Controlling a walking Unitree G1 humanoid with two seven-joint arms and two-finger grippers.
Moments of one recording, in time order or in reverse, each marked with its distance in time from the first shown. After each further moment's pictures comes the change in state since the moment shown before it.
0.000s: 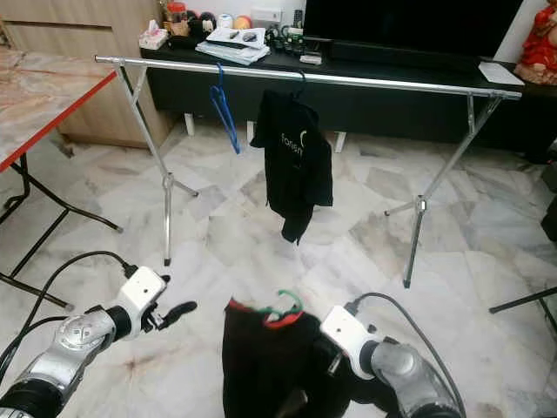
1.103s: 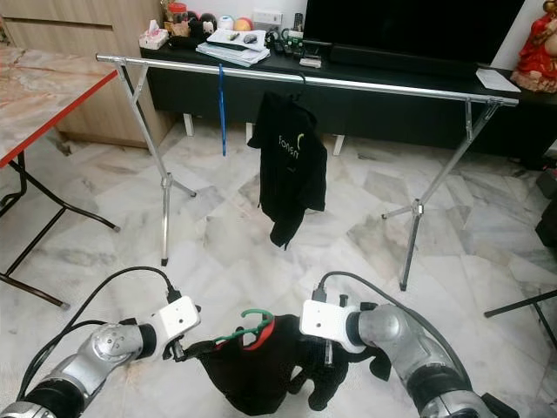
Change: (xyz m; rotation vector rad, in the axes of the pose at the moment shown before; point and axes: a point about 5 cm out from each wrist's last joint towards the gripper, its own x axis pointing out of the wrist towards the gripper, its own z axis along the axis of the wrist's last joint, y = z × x) left arm 0.022 -0.041 -0.002 0.106 0.085 -0.239; right arm -0.003 -0.019 0.052 -0.383 -0.021 0.133
